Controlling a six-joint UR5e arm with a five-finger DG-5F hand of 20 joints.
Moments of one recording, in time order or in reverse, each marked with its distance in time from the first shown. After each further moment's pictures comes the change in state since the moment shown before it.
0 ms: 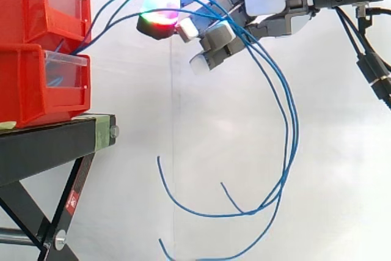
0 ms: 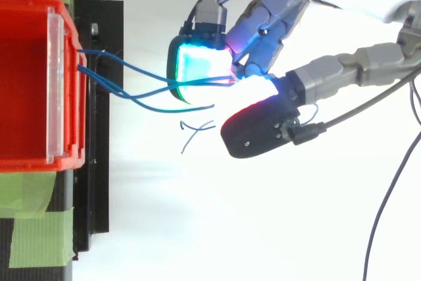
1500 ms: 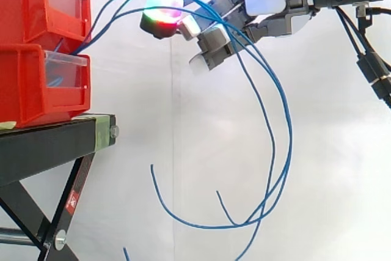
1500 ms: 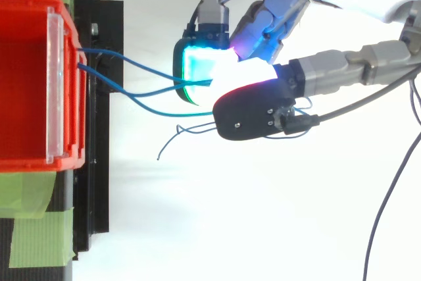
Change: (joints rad) arm 0.000 0.001 0.000 0.000 0.000 0.000
